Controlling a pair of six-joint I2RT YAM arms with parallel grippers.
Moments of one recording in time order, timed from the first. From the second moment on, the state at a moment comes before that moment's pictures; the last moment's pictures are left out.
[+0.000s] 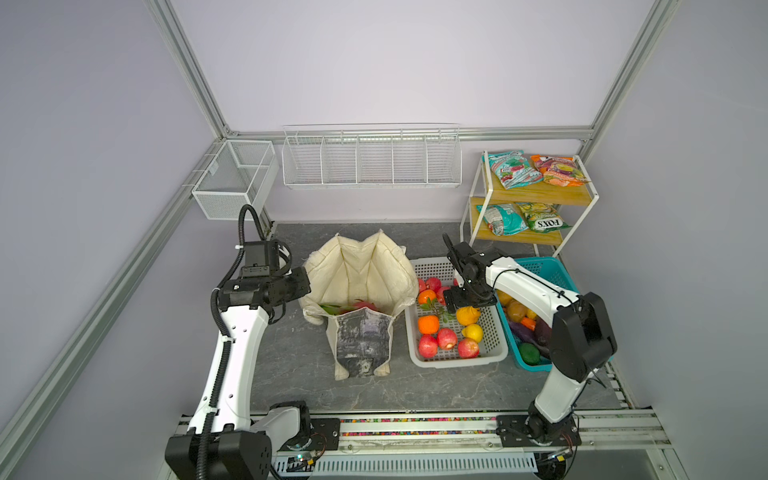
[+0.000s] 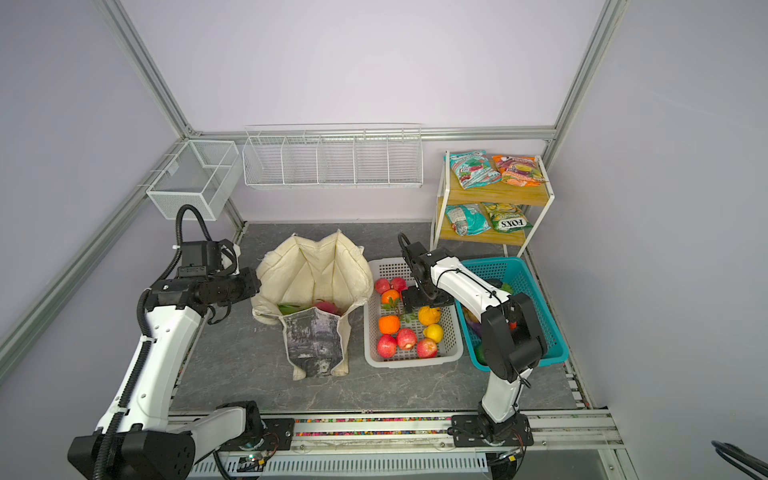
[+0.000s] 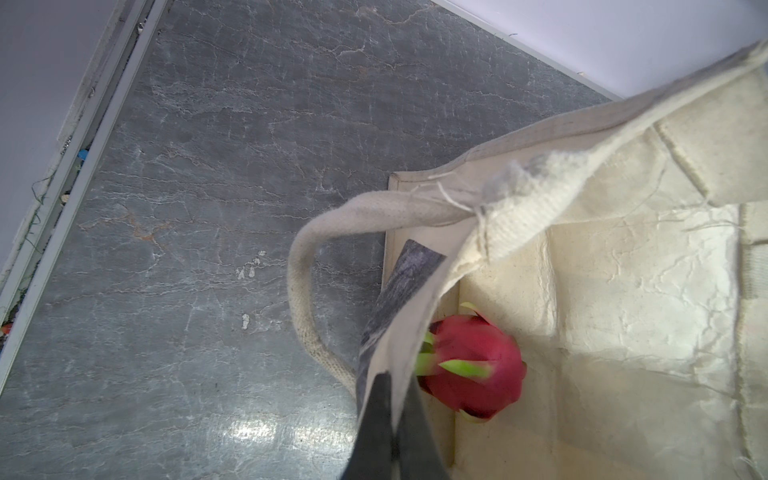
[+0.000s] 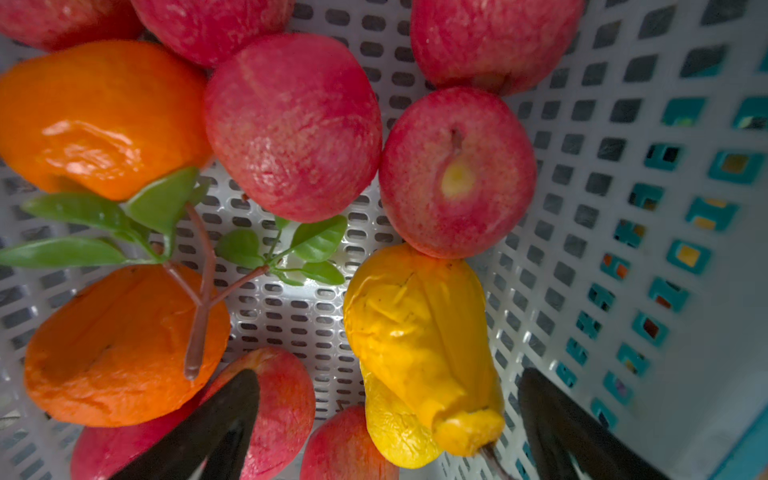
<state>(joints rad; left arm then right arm) 0.01 1.15 1.23 -0.96 0.18 -0.29 0.51 1.78 1.41 -1.11 0.06 0.30</state>
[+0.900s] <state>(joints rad) 0.01 1.15 1.22 -0.95 0.19 -0.29 0.52 1.74 1.40 -1.15 0.06 0.34</state>
